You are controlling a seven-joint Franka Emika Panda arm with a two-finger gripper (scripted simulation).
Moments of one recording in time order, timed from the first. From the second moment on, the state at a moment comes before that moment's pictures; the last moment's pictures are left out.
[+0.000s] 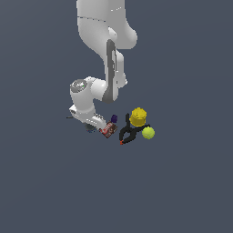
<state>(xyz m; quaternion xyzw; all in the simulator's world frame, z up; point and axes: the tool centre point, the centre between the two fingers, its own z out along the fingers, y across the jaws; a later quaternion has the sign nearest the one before) -0.091 -0.152 0.029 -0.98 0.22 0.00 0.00</state>
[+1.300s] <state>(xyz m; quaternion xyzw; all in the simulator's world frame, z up) -0.092 -0.142 0.026 -0.98 0.22 0.00 0.00</state>
